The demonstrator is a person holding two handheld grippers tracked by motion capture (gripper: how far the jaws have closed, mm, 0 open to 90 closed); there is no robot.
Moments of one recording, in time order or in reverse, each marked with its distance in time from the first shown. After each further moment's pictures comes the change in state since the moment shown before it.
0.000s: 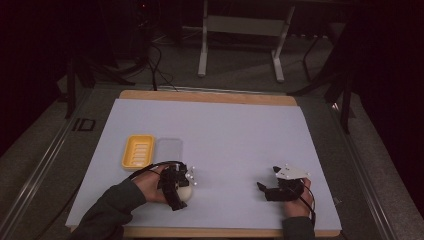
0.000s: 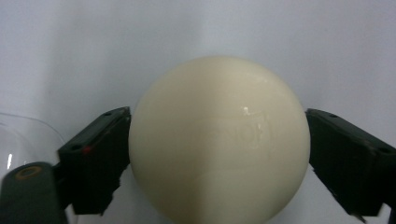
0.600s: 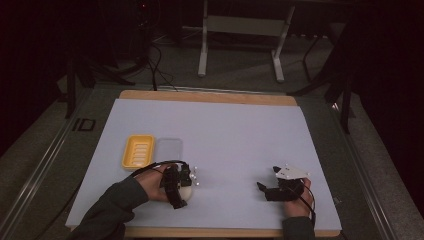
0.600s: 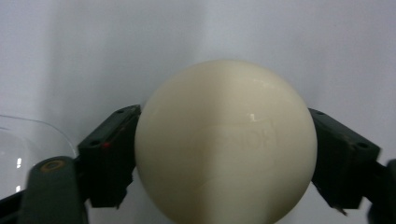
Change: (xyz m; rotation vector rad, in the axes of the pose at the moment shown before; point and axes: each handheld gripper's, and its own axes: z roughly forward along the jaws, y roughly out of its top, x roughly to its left) left arm 0.002 0.007 -0.001 0.071 0.011 0.016; right arm 0.000 0.000 0.000 -0.001 0.001 0.002
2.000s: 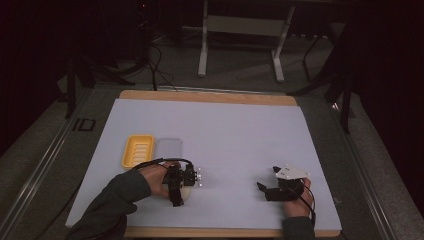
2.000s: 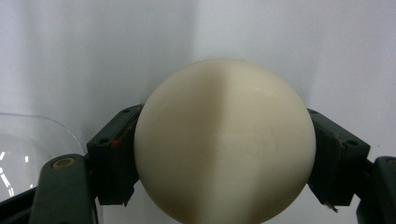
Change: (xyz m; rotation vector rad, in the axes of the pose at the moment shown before) left arm 0.004 0.014 -0.001 0.172 -0.018 0.058; right arm 0.000 0.000 0.000 0.001 0.003 -0.002
